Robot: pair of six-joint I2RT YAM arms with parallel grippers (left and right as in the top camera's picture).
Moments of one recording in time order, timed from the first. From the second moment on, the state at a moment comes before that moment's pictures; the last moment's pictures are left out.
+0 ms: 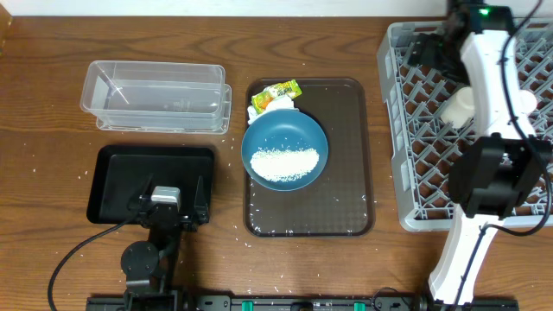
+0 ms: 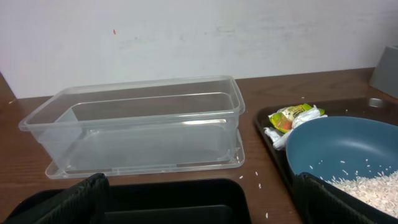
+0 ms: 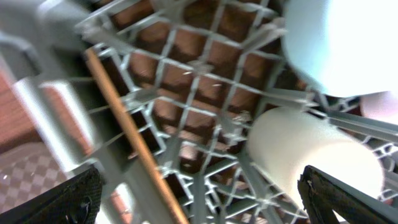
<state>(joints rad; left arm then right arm) 0.04 0.01 0.02 -0.11 0.12 0.06 -0.06 2.26 2.22 -1.21 0.12 0.37</state>
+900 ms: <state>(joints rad) 0.04 0.01 0.02 -0.11 0.12 0.06 -0.31 1.77 2.23 -1.32 0.12 0.34</state>
